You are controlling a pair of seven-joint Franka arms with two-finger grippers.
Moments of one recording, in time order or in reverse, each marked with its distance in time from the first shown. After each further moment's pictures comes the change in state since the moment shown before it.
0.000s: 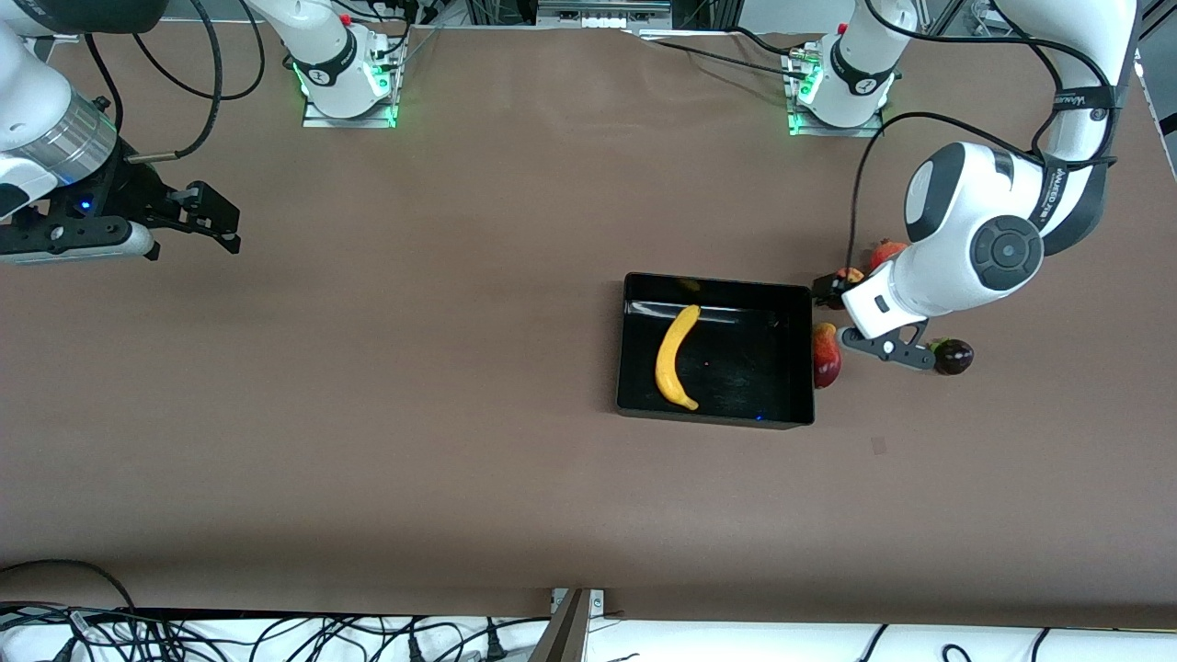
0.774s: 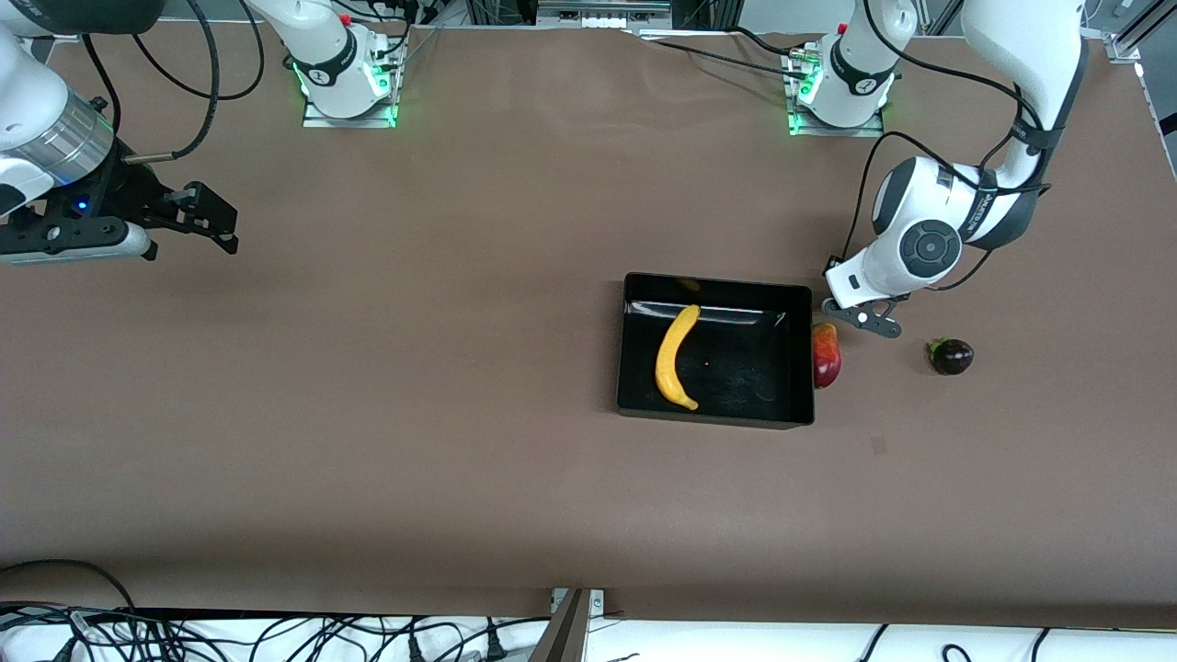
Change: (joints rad) left arm 0.048 -0.011 0.047 -0.484 0.267 0.342 0.087; right arm -0.002 0.000 0.000 0.000 0.000 0.000 0.000
